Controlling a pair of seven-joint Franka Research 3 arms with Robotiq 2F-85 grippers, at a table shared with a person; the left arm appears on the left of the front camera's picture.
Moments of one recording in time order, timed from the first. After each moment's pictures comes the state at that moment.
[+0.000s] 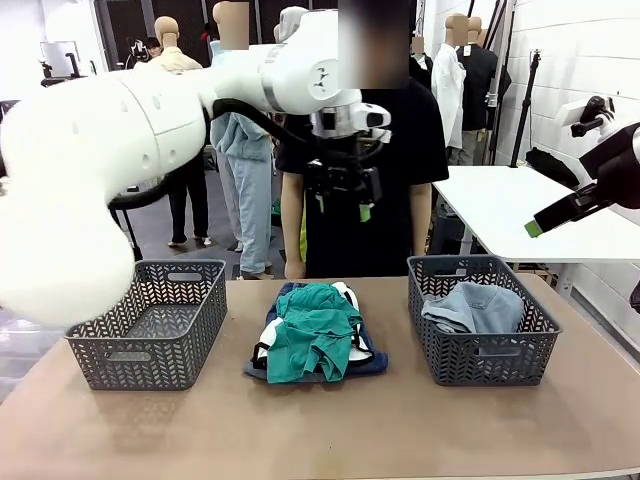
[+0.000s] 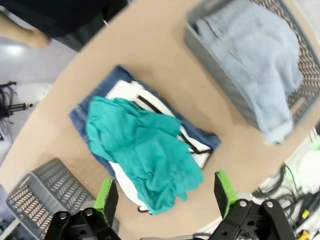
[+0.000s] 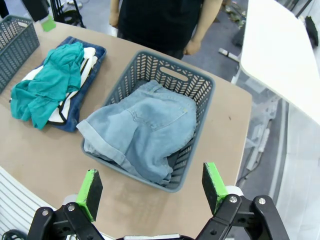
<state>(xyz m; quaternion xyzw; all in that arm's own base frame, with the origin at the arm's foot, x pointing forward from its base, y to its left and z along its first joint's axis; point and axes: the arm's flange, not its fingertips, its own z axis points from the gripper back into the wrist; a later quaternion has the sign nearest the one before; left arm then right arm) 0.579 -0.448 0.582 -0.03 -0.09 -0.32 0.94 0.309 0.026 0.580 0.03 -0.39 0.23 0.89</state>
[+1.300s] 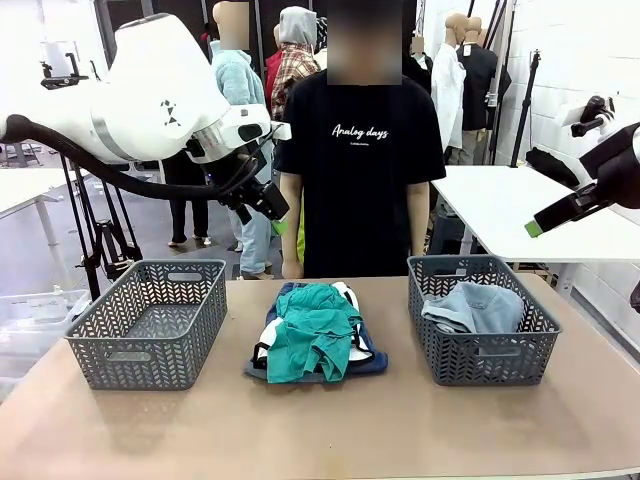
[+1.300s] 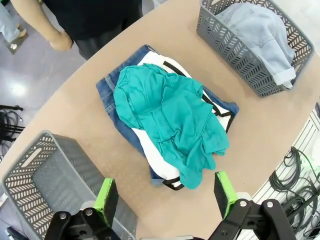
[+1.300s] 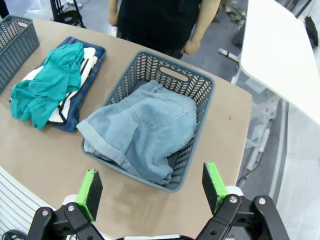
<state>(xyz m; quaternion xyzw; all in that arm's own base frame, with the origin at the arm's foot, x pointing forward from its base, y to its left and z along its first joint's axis) 0.466 -0.275 0.576 -0.09 -0.21 -0.33 0.91 0.309 0.026 0.580 0.03 -0.39 0.23 0.89</state>
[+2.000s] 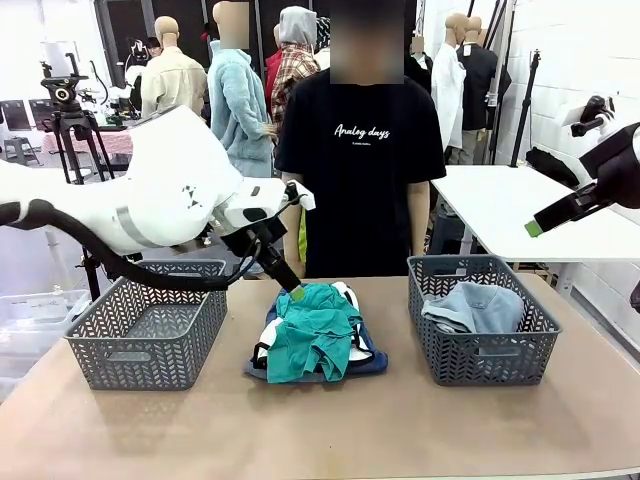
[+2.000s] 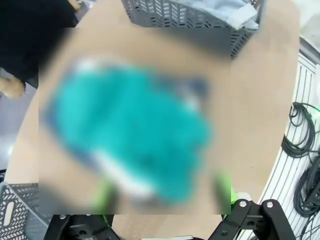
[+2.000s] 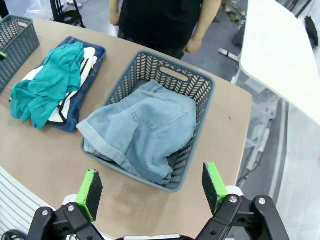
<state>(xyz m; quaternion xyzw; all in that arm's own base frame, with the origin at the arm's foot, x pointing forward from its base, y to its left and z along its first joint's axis) 0.425 -0.294 0.480 -0.11 -0.24 -0.50 0.83 0.309 0.026 0.580 0.03 -0.39 0.23 0.89</state>
